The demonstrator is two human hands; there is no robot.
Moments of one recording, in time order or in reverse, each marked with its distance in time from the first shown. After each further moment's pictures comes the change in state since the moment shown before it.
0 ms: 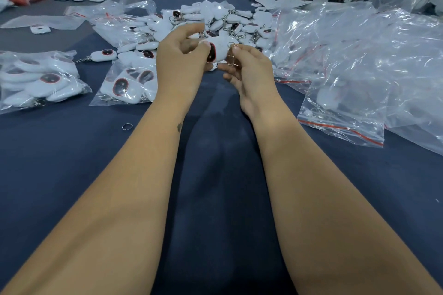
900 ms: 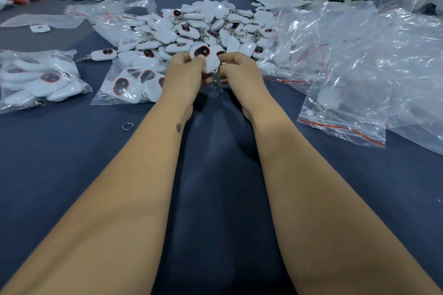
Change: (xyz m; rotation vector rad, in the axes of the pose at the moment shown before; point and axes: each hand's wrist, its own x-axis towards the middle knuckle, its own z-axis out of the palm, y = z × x) left_hand 0.008 -0.023 0.002 -0.054 0.007 -0.338; right_hand 0.006 0.012 0.001 -0.486 -0.104 -0.035
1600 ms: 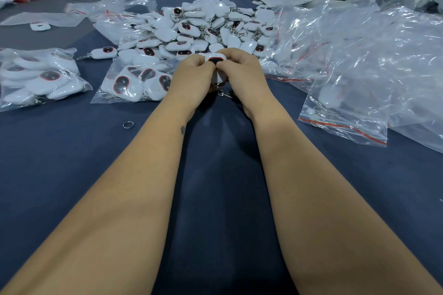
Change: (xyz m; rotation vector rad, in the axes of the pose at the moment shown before) left_hand -0.005 -0.001 0.000 0.261 -0.143 0.045; right_hand -0.006 -0.002 0.000 0.041 -0.026 -0.109
